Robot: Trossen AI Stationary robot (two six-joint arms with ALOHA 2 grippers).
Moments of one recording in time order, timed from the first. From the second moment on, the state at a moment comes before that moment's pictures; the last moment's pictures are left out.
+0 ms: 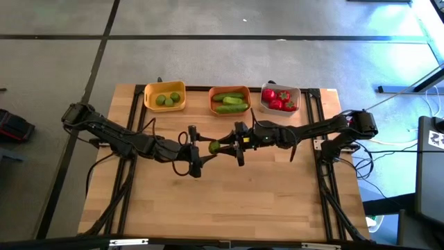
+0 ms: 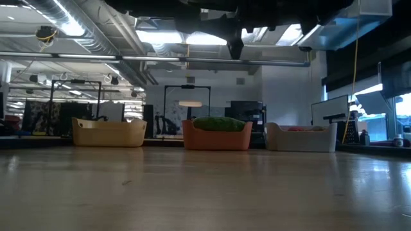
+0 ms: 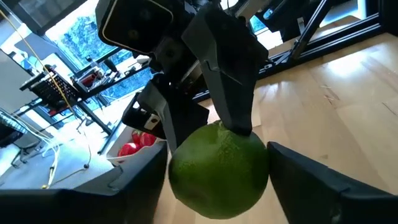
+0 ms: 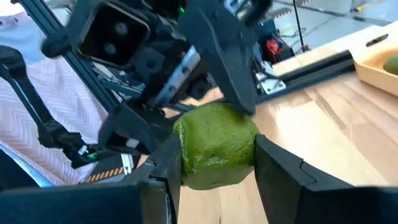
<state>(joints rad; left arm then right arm) -0.29 1.31 0.75 0.30 -0.56 0.36 0.04 1.57 0.93 0.52 -0.10 0.42</state>
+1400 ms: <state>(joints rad) -0.18 1.31 0.75 0.16 -0.57 0.01 0.01 1.47 0.78 -0.47 0.20 0.47</state>
